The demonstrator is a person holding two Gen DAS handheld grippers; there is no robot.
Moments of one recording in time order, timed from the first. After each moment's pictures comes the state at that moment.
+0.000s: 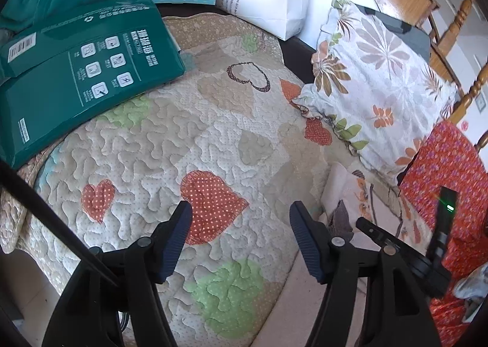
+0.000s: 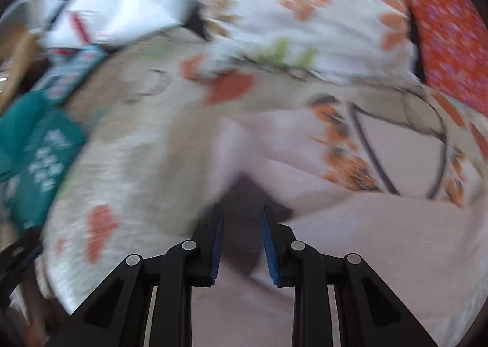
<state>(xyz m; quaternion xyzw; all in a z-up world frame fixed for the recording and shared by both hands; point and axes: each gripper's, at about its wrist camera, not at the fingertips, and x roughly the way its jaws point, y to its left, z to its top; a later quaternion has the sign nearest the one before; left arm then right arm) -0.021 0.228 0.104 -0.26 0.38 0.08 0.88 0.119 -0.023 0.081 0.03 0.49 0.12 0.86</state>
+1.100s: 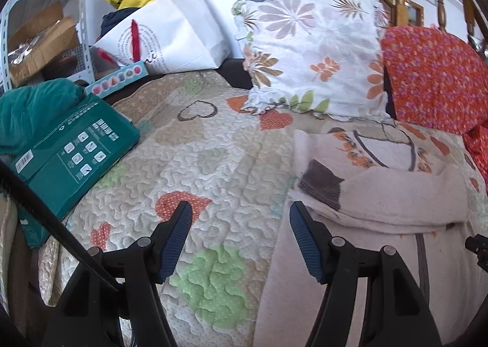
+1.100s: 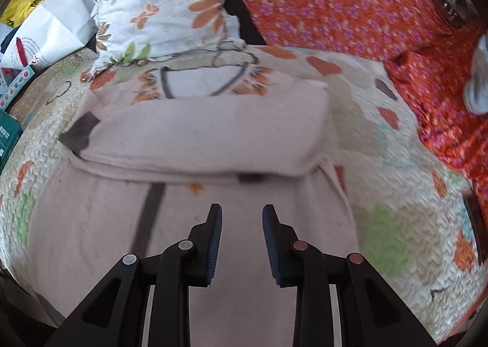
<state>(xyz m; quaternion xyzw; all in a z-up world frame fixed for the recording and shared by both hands) -0.060 0.102 0.110 -0.01 0.31 0.07 0.95 -0.064 -0.218 0.077 0.02 0.44 -0.06 0.89</state>
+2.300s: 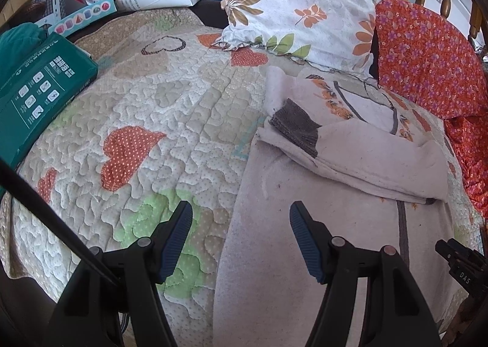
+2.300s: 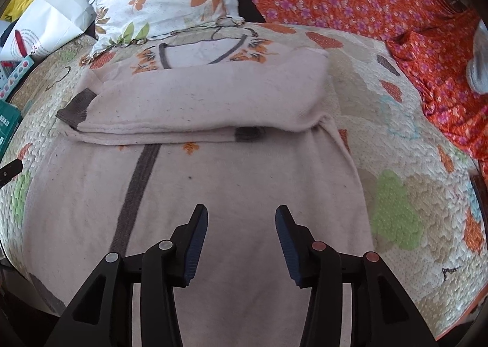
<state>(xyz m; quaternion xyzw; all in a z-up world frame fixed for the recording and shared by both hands) -0.037 0.099 0.064 -0.08 0.43 0.00 0.90 -0.081 -0.221 0.053 0.03 0.47 -0.06 0.88</state>
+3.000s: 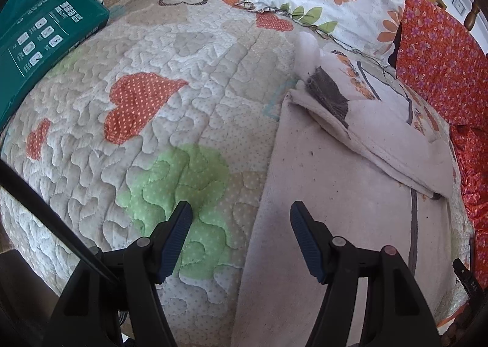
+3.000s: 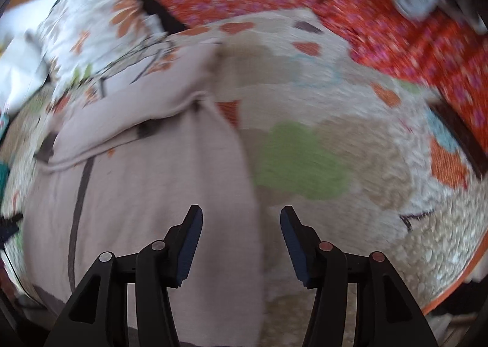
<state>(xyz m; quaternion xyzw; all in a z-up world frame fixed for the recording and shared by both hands) -0.039 0.129 0.033 -0.13 0.49 0.00 0.86 -0.149 -0.325 0.054 0.15 0.46 -0.14 0.87</state>
